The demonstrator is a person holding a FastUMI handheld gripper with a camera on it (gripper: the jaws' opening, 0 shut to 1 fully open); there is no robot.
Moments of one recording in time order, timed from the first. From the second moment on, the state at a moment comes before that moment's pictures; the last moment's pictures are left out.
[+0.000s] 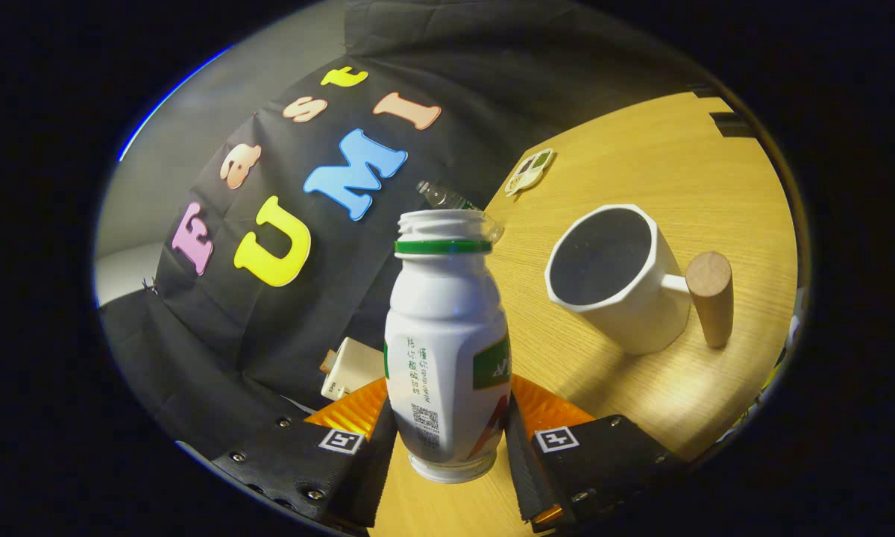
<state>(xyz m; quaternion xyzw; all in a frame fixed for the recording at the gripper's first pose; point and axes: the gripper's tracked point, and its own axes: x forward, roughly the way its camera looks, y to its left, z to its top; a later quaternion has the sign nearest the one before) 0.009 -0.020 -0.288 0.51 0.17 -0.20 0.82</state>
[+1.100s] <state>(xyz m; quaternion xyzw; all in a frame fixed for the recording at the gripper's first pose) 0.015 -0.025 -0.289 0.67 0.19 -0.21 0.69</state>
